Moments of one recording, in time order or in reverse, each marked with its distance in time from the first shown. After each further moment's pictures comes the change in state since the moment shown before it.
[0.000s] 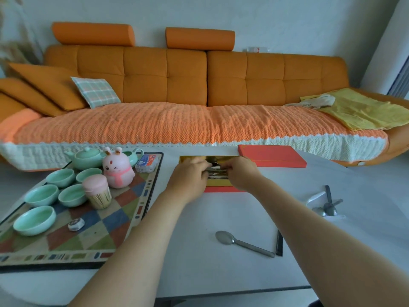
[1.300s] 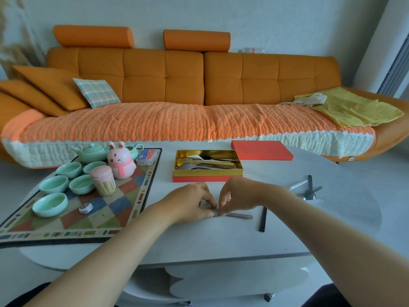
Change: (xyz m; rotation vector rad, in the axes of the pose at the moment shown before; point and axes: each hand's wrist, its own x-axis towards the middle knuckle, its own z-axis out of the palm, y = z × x) left_hand -0.078 0.042 -0.023 -0.012 -0.486 0.094; right_hand -0.094 0.002 -0.033 -0.042 -0.581 -0.321
